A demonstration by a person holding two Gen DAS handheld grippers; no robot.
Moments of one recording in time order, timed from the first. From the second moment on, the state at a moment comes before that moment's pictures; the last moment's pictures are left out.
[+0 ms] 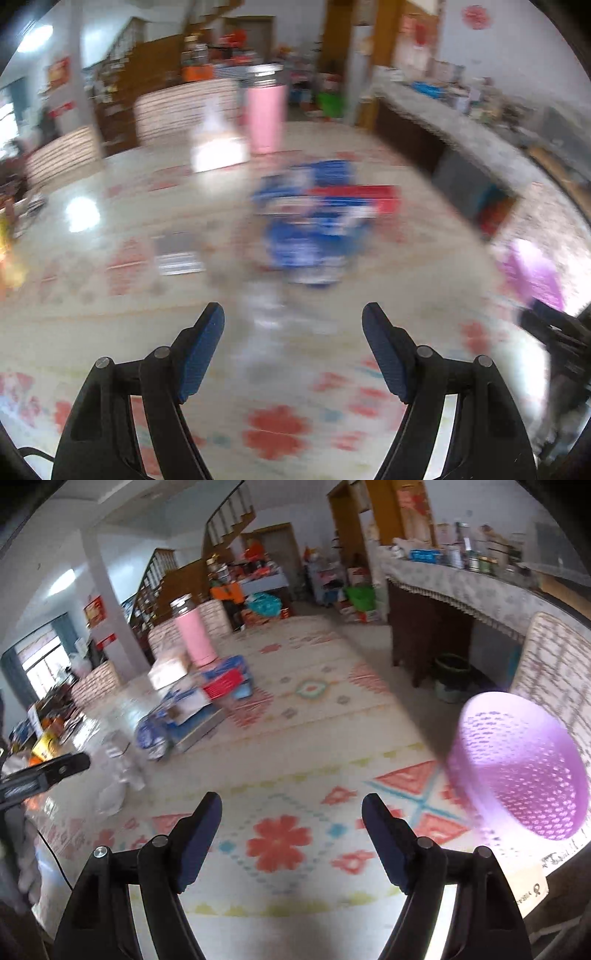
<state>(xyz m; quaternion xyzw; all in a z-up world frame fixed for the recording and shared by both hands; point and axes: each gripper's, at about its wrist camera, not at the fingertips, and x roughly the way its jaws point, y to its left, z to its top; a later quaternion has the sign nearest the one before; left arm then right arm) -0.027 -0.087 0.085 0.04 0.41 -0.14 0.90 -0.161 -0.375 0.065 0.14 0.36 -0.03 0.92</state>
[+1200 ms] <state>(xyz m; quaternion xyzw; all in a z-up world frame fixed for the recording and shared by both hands) 0.050 0.005 0.039 -0.14 0.45 -0.16 0.87 0.015 -0.207 0.044 -0.01 0.40 0.07 0.91</state>
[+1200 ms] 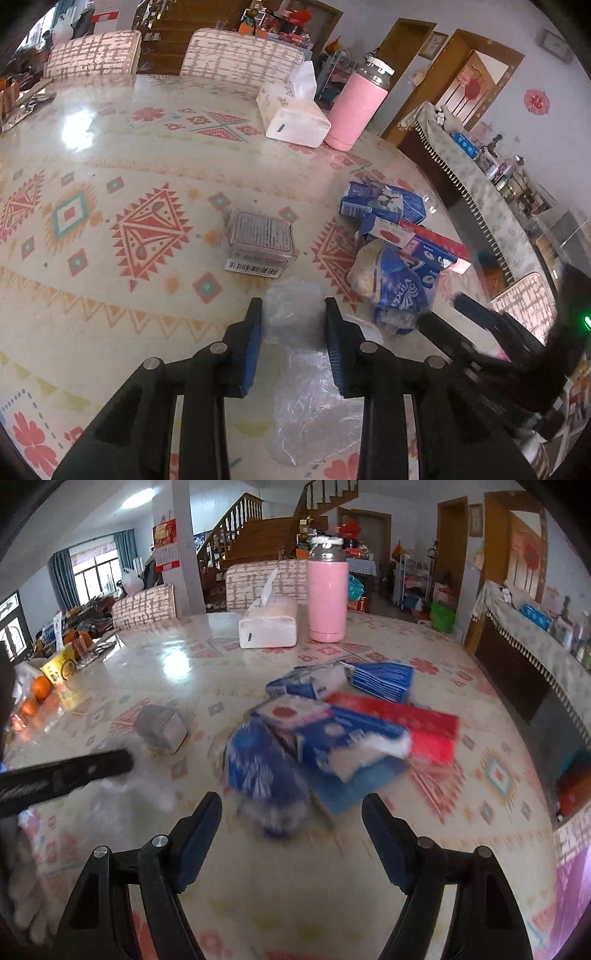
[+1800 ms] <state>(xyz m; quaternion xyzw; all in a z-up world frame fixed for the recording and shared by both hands) 0.047 0.005 0.037 -0.14 0.45 -0.16 0.87 0.002 -0.200 0.041 0.01 0.41 0.10 0.91</state>
